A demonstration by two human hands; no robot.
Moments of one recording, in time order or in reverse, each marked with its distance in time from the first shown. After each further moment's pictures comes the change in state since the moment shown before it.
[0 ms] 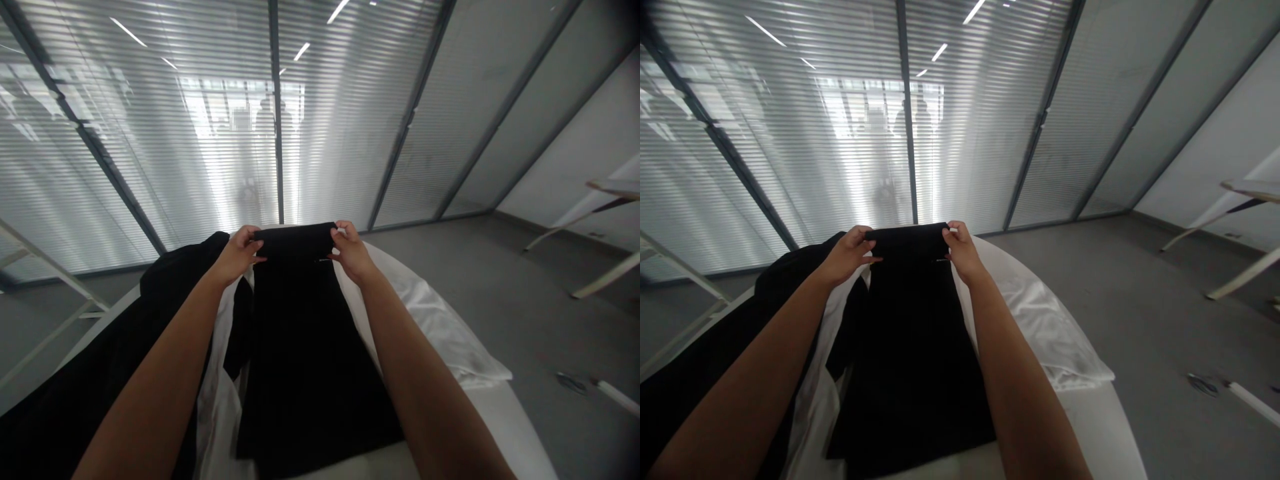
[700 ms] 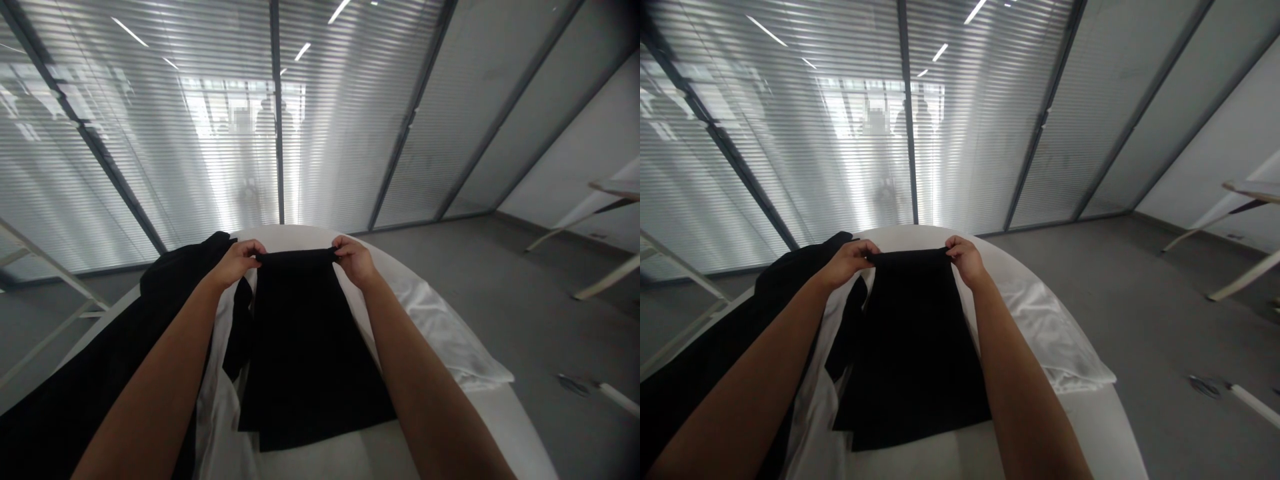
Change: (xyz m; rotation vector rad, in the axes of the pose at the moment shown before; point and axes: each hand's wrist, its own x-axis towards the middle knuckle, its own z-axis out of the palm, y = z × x) left_hand -0.002 -0.010 -0.014 0.228 -0.153 0.043; right_hand 0.002 0.012 -0.012 0.088 -0.059 0.023
